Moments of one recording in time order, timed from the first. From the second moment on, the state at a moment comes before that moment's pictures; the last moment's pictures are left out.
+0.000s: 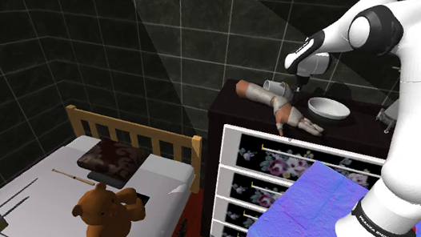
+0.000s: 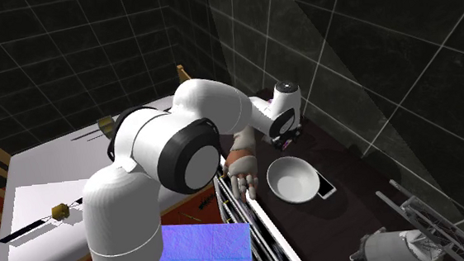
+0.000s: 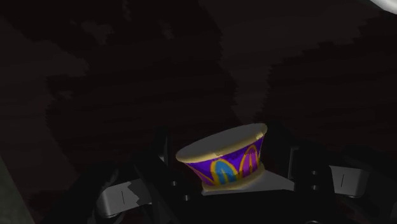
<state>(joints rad) -0.23 0.44 -0.47 -1.90 0.19 2.48 -1.23</state>
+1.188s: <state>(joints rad) -0.20 0.31 -0.52 -1.83 0.11 2.29 -1.19</state>
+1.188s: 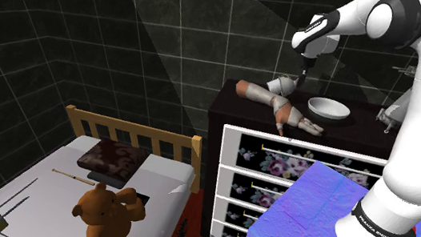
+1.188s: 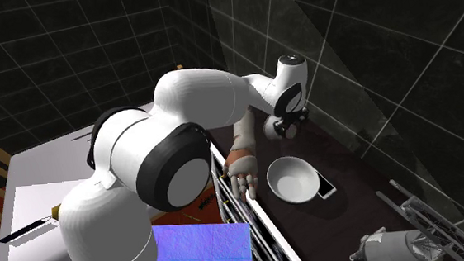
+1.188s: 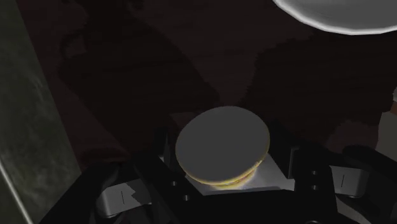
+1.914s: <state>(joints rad) -0.19 0.24 -0.54 -1.77 0.06 2.17 -1.18</state>
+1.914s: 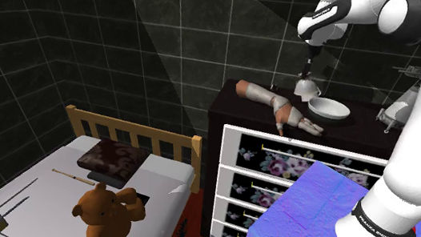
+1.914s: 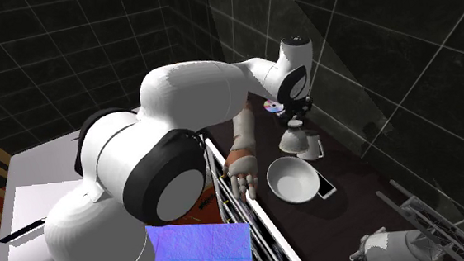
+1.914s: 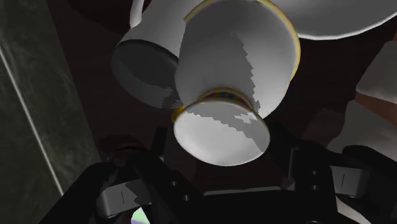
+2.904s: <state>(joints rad) -0.27 -0.21 -0.63 -2.27 -0.21 2.29 -1.22</state>
